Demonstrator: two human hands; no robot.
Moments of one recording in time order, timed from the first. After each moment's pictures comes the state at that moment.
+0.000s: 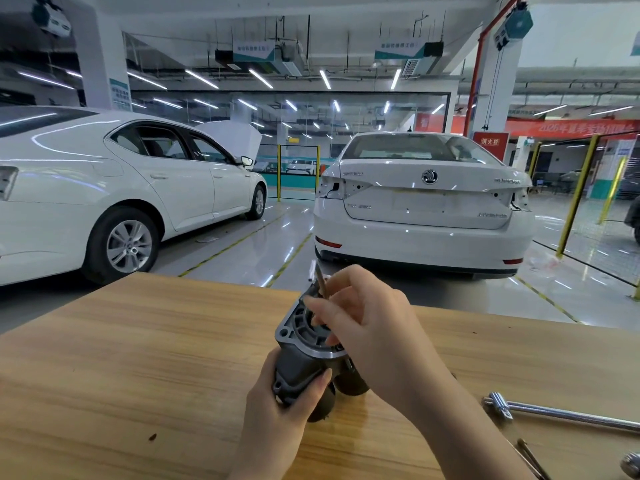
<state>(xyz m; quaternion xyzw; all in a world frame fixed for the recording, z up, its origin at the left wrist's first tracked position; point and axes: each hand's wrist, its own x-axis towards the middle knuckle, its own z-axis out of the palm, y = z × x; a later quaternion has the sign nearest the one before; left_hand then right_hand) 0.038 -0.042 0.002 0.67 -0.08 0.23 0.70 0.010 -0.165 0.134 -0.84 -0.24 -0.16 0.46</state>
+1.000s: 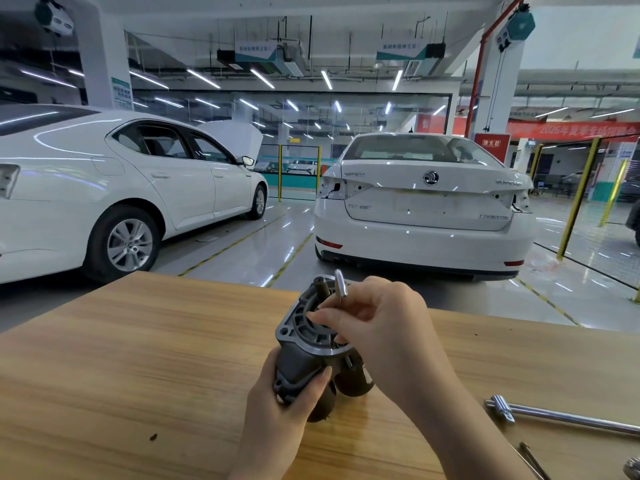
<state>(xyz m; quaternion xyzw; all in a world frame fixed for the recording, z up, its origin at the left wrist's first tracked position) 0.037 -0.041 0.006 0.67 -0.08 0.22 0.71 0.014 -0.165 0.133 -0.83 -0.23 -0.20 0.47</state>
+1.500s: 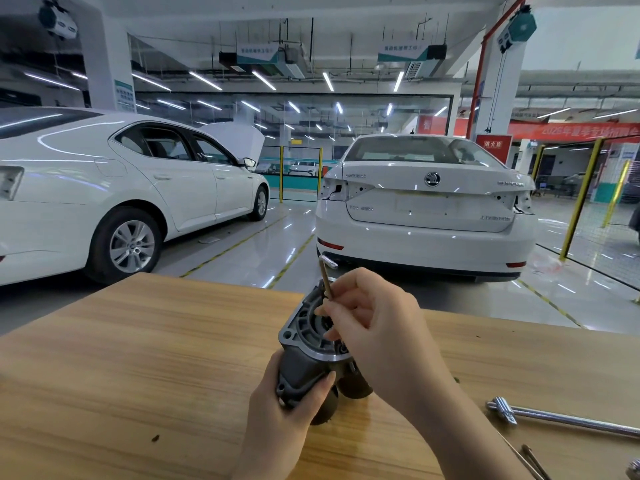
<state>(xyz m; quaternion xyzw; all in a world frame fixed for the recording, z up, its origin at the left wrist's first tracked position) 0.039 -0.042 0.001 0.67 -0.08 0.24 0.70 0.014 -0.163 0.130 -0.82 -0.24 -0.19 0.49</state>
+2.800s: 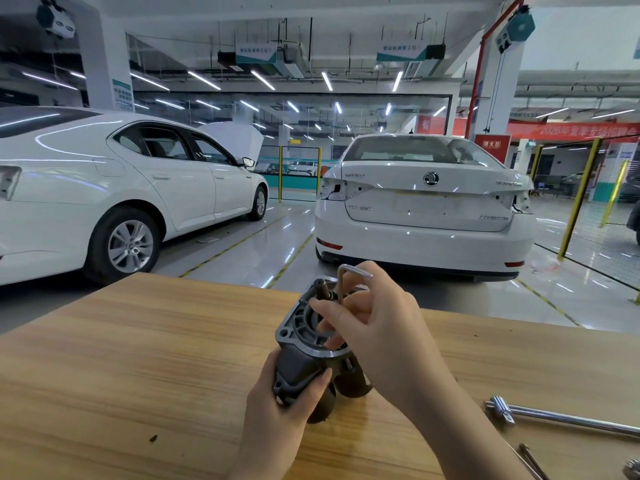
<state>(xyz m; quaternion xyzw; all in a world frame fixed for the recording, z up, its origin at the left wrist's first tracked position) 0.040 -0.040 0.000 0.66 -0.08 0.23 0.71 0.014 -0.165 0.131 -0.81 -0.23 -0.17 0.50</state>
